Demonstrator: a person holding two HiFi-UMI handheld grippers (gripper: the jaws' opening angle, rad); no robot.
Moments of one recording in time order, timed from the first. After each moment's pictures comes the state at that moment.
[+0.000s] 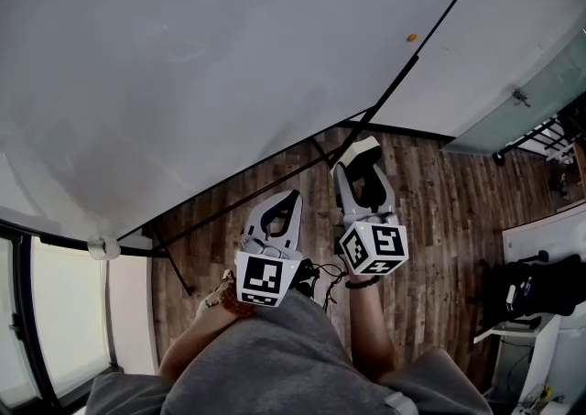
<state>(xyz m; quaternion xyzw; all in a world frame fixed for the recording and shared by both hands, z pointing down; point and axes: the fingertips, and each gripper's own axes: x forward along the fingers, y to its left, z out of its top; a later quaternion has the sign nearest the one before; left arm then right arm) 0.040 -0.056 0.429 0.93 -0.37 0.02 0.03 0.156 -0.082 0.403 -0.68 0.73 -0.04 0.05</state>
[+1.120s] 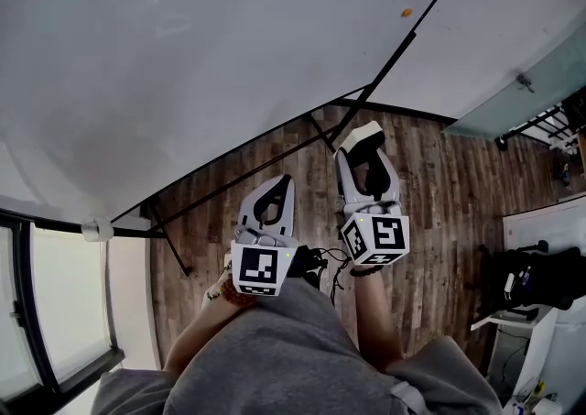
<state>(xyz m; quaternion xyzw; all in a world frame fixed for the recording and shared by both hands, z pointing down) 0.055 -0.042 0.429 0.91 -0.41 0.01 0.04 0.183 -0.061 0.398 -0.68 0.74 -0.01 0.03</state>
